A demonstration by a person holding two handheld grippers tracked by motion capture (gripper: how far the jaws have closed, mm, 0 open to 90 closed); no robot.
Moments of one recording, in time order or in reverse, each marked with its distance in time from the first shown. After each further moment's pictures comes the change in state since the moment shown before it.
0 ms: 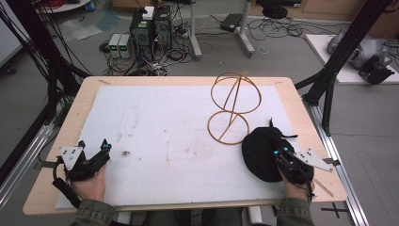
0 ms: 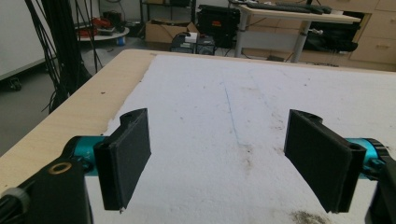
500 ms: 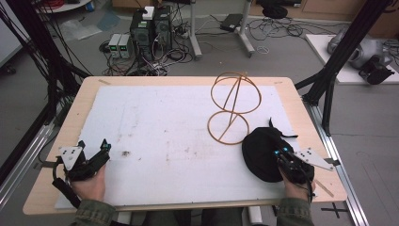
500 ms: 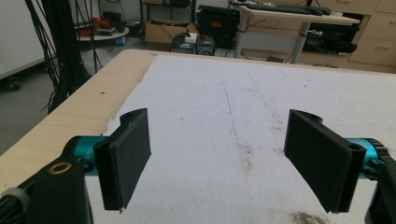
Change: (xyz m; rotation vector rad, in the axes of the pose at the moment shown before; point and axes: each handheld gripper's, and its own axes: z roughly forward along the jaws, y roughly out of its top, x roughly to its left) left arm 0.000 0.000 0.000 -0.002 -0.001 -0.003; right arm 0.000 0.003 -0.002 0.015 0.001 0.008
